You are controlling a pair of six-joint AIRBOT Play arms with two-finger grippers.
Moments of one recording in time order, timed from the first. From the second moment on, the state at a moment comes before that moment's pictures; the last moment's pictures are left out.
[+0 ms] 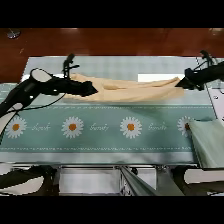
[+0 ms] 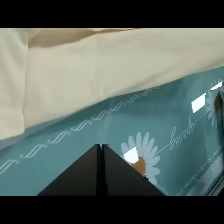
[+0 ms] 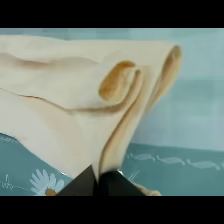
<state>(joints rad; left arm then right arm) -0.27 -1.40 1.06 0.61 -0.88 -1.15 -0.37 -1.53 1.40 -0.99 1.43 1.38</state>
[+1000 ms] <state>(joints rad) -0.97 -2.10 1.90 0.82 -1.00 -1.48 -0.45 -0.69 0.84 -0.98 1.43 1.43</state>
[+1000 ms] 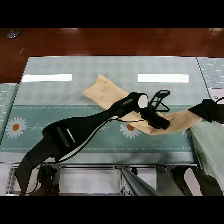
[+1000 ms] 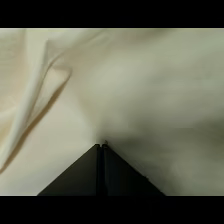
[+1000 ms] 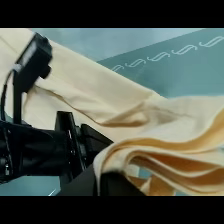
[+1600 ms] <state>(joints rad) -0.44 -1.79 1.94 0.93 -1.29 -1.50 -0.30 -0.79 0.98 -0.84 1.36 1.45</state>
